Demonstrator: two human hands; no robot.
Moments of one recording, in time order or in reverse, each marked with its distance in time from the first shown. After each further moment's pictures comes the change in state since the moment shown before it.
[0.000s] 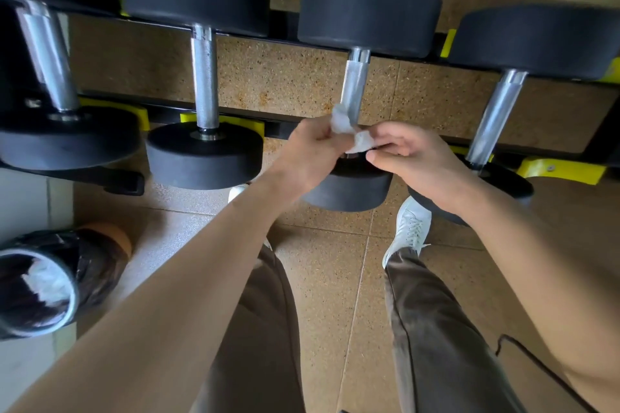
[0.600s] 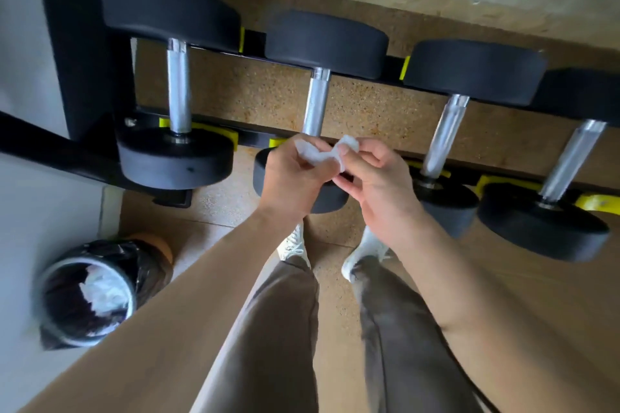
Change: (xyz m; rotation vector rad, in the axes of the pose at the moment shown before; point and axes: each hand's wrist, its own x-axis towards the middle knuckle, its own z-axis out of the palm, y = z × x) left_hand -0.044 -0.035 -0.154 -0.243 0.276 0.158; right_hand 0.045 -0.103 0.185 0.748 0.271 0.146
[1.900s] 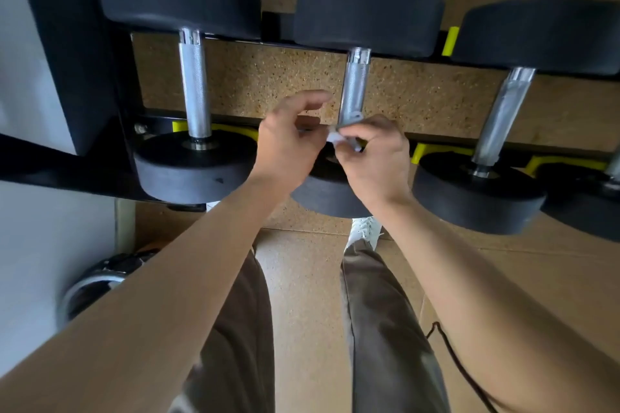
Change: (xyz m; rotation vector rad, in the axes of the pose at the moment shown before) left_hand 0.074 -0.014 -0.063 0.430 -0.070 0.251; right_hand 0.062 0.051 0.054 -0.936 0.300 -0.611
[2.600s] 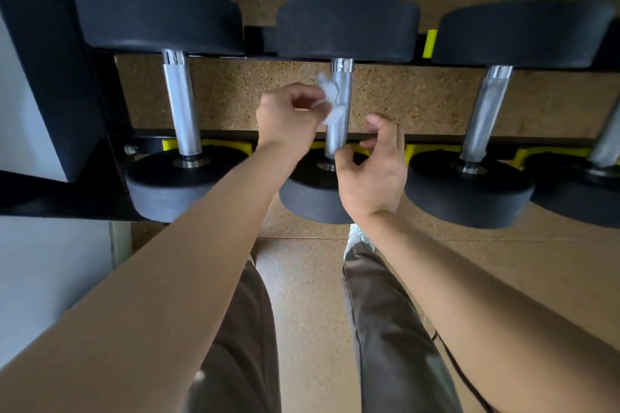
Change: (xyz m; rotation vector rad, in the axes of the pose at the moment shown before) left_hand 0.043 0.018 0.013 -0.113 0.071 -0.246; right_hand -0.013 -0.005 0.001 0.053 0.238 0.148
